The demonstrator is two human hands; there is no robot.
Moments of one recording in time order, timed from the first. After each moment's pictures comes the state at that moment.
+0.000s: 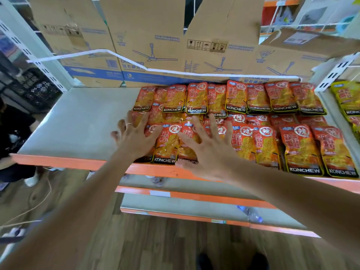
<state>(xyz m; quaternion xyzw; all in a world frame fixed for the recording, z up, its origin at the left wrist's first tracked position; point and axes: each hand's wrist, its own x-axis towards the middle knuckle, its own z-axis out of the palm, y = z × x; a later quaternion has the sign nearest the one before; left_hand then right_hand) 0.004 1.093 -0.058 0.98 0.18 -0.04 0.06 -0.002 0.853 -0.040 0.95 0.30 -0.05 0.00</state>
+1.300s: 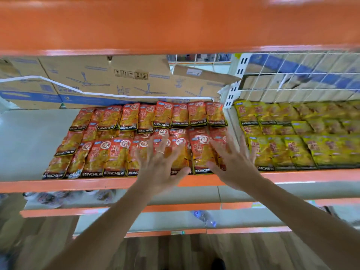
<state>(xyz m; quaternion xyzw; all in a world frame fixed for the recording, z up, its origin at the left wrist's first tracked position) -0.033 0.841 -0.045 0.99 -0.08 -0.02 0.07 -0.019 0.595 -0.032 0.99 0.08 -0.05 -0.08</state>
